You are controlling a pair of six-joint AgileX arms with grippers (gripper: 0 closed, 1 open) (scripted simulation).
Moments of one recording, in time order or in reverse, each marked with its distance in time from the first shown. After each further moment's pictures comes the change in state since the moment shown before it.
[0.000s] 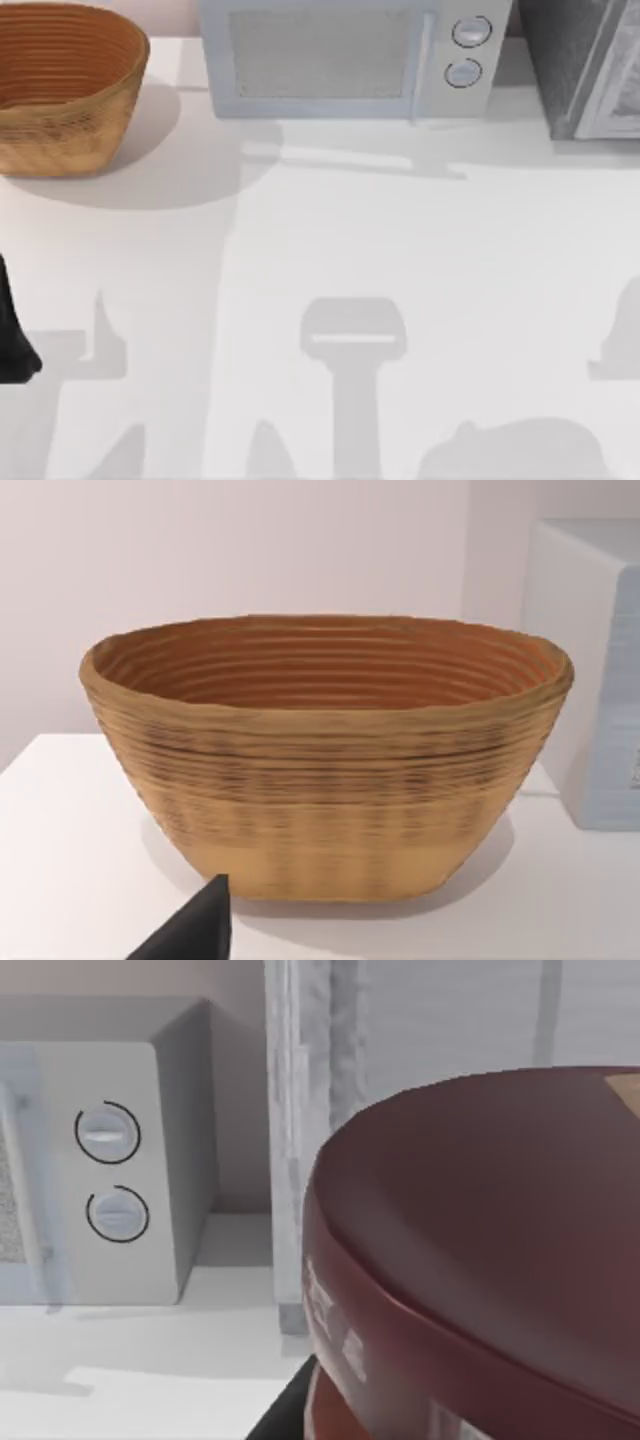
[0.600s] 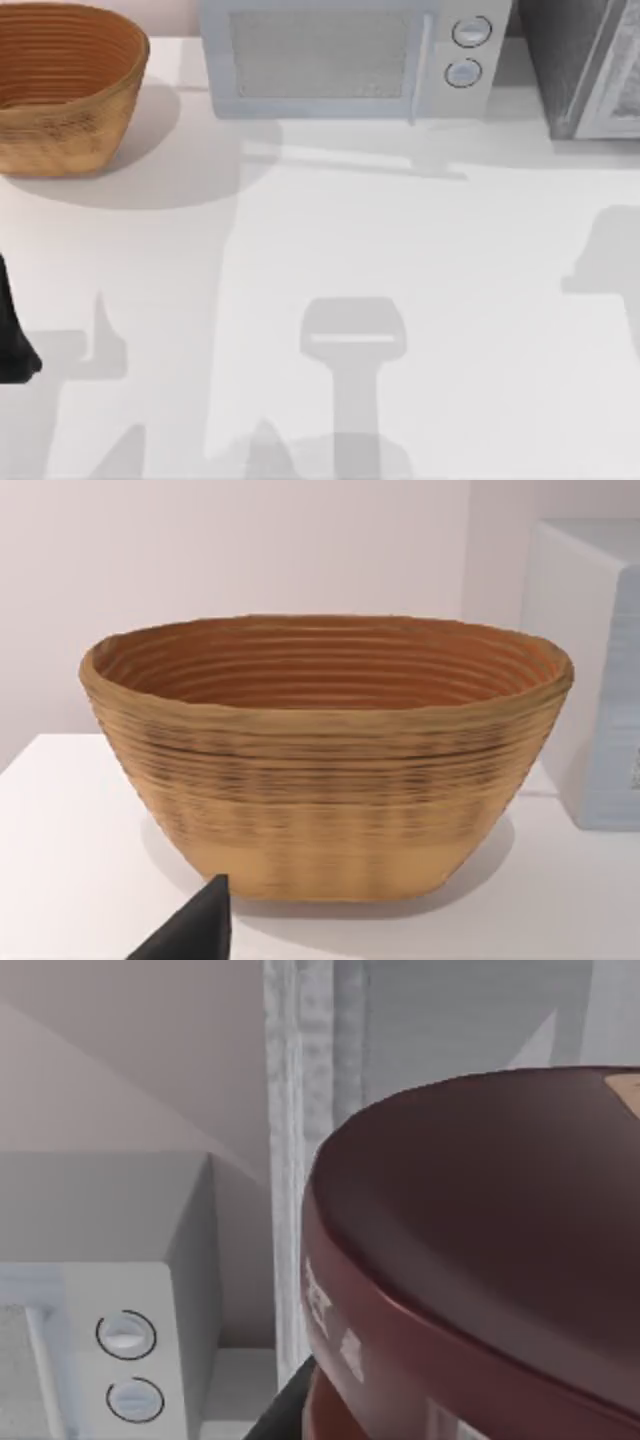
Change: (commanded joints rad) left arm 0.000 0.000 0.000 0.000 0.000 0.000; right arm 0.063 0.475 0.628 -0.180 0.077 0.010
